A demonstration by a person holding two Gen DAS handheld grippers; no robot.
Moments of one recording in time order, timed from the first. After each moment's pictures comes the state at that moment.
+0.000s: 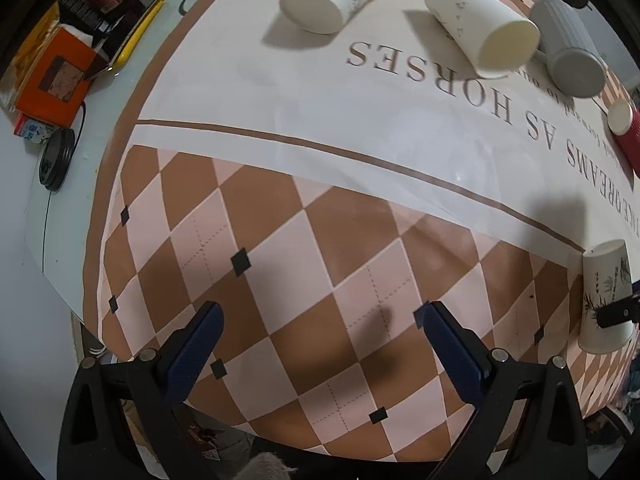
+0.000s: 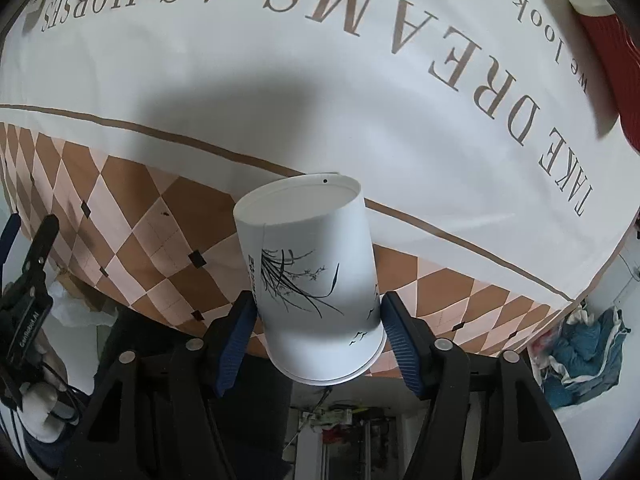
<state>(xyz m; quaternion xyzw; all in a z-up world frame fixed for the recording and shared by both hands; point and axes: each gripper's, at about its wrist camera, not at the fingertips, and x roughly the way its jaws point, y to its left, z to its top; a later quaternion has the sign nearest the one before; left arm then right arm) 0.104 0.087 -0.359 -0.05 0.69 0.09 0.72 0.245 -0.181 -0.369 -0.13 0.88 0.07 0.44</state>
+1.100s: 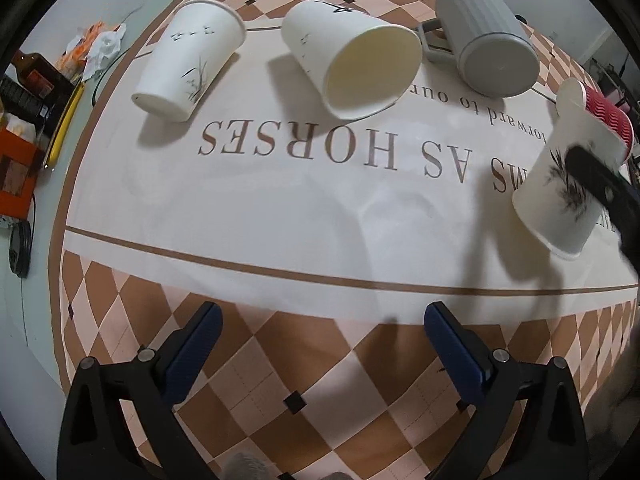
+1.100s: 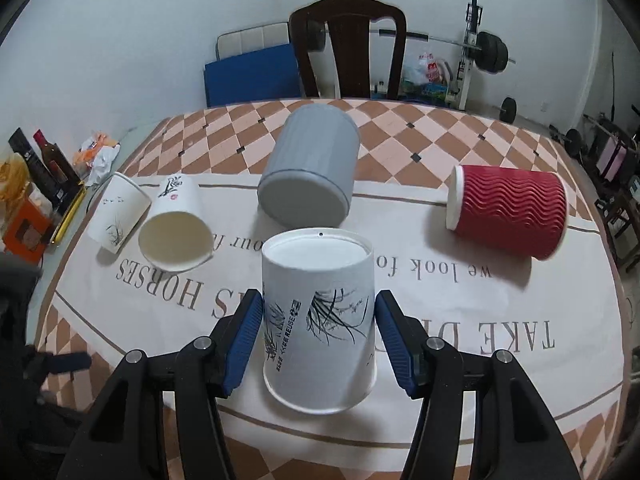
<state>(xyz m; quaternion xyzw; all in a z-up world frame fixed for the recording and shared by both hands) 0.164 -0.018 -0.362 -0.01 0.65 0.02 0.76 0.220 -0.203 -0.294 0.00 0.45 0.08 0.89</state>
